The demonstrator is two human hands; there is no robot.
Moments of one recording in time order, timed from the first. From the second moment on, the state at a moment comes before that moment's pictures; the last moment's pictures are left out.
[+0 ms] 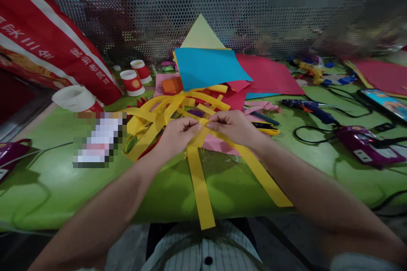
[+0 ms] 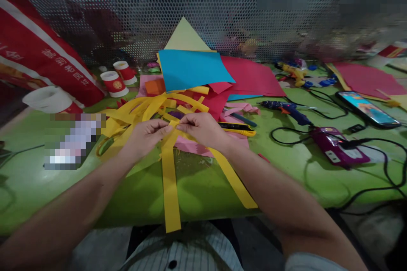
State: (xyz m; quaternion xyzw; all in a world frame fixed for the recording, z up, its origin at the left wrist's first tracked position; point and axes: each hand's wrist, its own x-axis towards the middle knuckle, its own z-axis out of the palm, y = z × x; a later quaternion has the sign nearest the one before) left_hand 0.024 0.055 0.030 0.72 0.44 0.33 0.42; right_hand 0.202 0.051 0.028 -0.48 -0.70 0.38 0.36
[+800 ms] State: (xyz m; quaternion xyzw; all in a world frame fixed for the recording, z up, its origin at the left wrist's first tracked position) left_hand 0.029 0.062 0.022 0.36 0.40 0.52 0.67; right_hand 0.181 0.050 0.017 -0.37 -0.85 -0.15 0.33
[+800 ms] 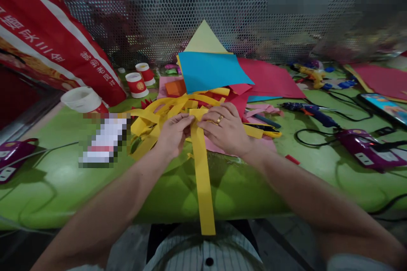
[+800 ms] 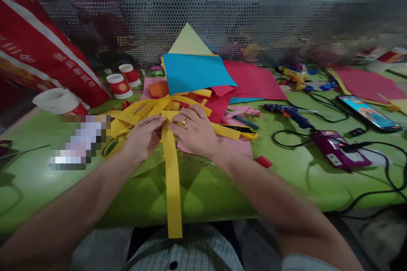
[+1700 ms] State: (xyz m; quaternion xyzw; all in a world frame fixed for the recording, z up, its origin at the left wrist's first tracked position) left_hand 0.036 0.049 0.021 0.58 0.44 0.45 0.52; right_hand 0.179 0.056 0.003 -0.48 -0.56 0.41 0.54
